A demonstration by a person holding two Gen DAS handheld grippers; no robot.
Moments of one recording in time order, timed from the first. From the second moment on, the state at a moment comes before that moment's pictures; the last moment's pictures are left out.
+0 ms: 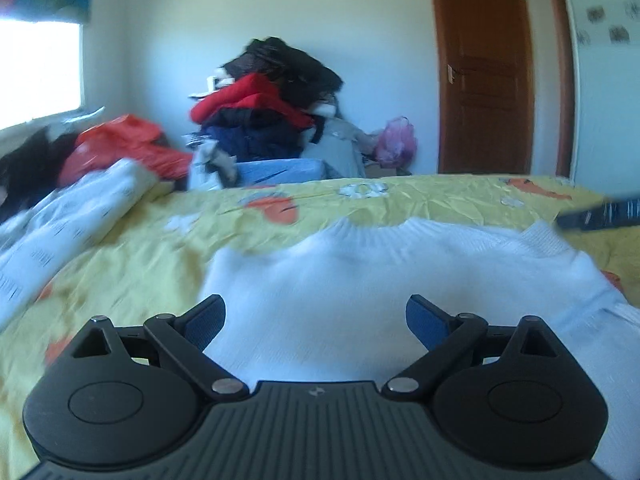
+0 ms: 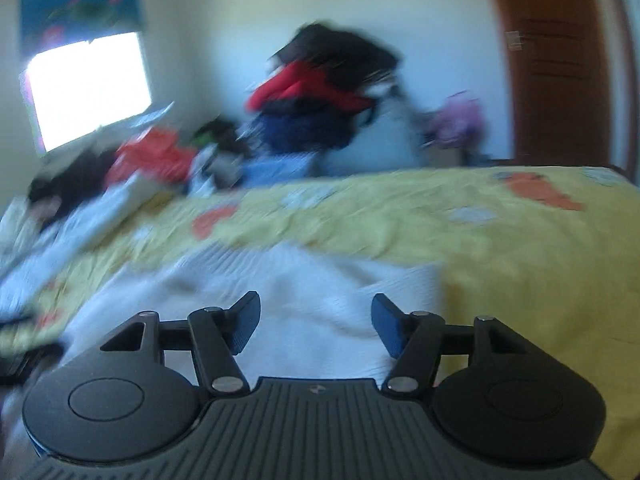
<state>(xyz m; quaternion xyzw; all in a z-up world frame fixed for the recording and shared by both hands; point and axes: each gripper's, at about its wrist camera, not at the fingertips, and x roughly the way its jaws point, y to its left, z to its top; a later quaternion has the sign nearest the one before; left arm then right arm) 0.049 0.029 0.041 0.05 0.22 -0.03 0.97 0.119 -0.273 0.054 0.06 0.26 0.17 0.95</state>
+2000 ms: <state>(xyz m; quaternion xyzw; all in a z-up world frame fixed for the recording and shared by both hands) -0.073 0.049 -0.004 -0.01 0.36 0.02 0.93 -0.078 -0.233 -0.007 -0.03 0.34 0.08 0.94</state>
